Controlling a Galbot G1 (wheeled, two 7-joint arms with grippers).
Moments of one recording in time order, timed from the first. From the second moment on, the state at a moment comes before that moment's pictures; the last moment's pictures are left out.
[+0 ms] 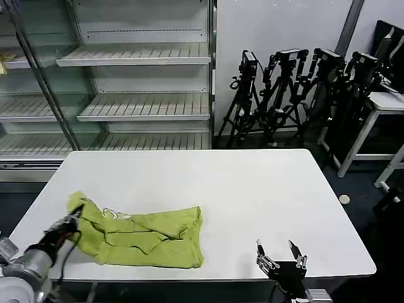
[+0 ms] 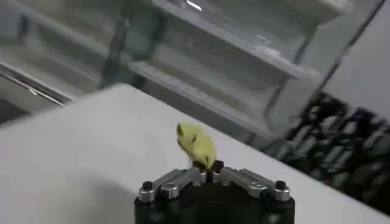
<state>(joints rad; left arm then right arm) 1.56 -1.03 -0.89 -2.25 -1.30 0.46 -0.32 -1.76 1.33 0.40 2.40 0.24 -0.40 0.30</state>
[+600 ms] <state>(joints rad) 1.44 -1.18 -0.50 -2.24 -1.30 0.44 -0.29 -1.79 1.33 0.42 2.41 0.23 -0.38 0.29</state>
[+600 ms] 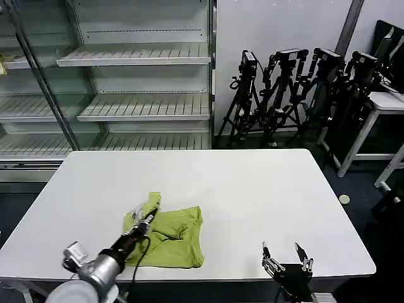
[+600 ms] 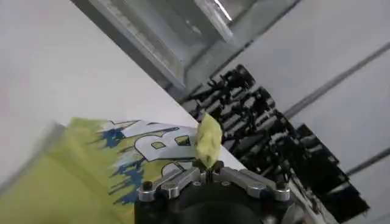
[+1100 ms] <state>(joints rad) 1.42 -1.20 -0.34 -2.22 -1.14 0.43 -0.23 -1.77 1.32 0.42 2.40 0.24 -0.39 0.29</state>
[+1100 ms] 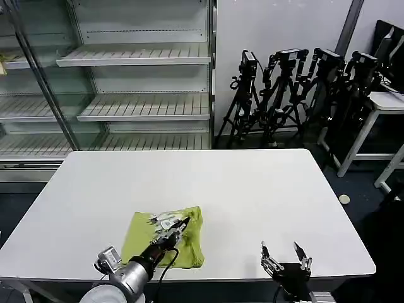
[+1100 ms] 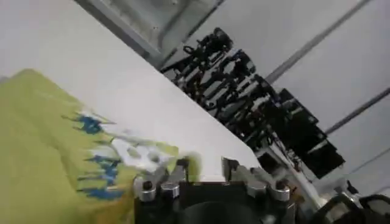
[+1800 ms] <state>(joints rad) 1.53 -1.08 -0.66 -2.22 -1.09 0.47 -0.25 -1.73 1.33 0.38 2.36 0.24 -0.39 0.29</state>
